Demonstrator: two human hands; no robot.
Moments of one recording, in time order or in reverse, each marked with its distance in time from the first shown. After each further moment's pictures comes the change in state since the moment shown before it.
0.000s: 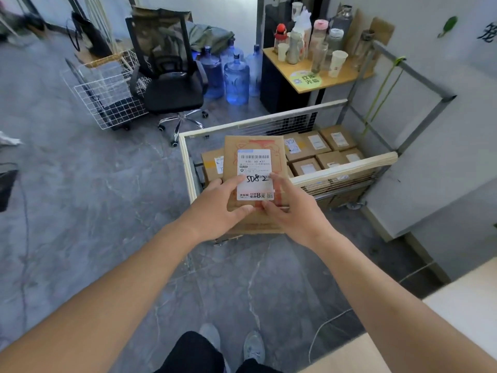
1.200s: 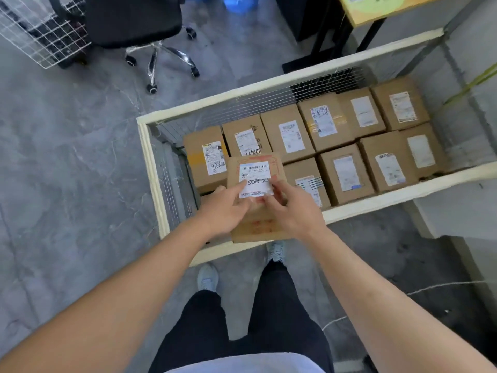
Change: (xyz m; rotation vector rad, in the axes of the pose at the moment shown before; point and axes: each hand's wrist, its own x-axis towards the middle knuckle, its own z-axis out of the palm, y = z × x) left_hand 0.435 -0.160 0.087 -0.134 -0.420 -0.389; right_hand 0.417 0.197 0.078 -0.052 -0.225 0.379
